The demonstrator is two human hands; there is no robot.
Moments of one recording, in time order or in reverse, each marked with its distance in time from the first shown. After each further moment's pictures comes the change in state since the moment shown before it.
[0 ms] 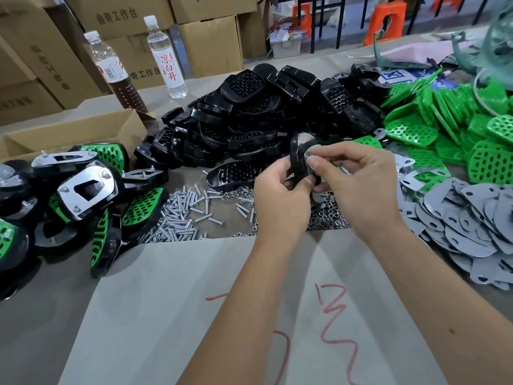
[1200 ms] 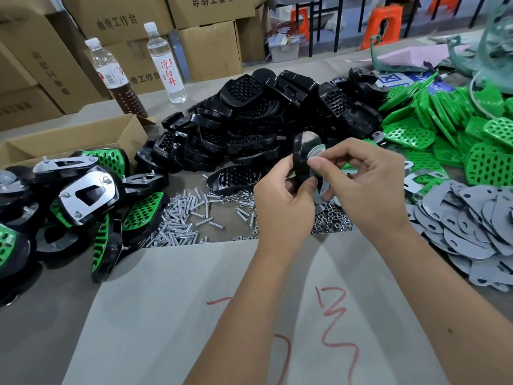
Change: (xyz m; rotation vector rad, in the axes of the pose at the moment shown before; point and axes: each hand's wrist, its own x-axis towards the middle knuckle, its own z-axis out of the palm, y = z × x) left_hand -0.003 0.001 -0.002 0.116 -0.053 0.189; right_hand 0.002 -0.006 -0.009 -0.214 -0.018 -0.227
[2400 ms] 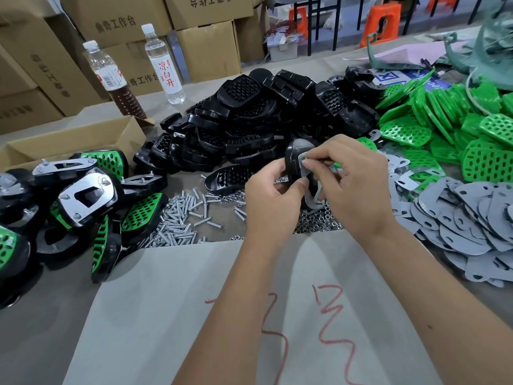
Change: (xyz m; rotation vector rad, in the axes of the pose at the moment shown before) left_hand 0.006 -0.003 -0.012 -0.007 -0.058 -0.106; right_hand 0.002 0.003 0.004 -0.339 -0.051 -0.285
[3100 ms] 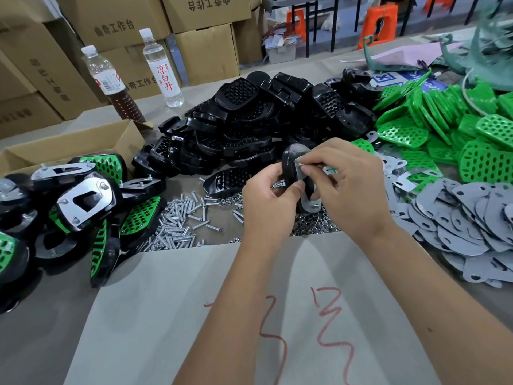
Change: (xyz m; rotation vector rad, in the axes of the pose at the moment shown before) left_hand 0.002 -0.001 -0.001 0.039 0.026 -0.026; right_hand 0.000 0.001 -0.001 0.021 -0.030 0.000
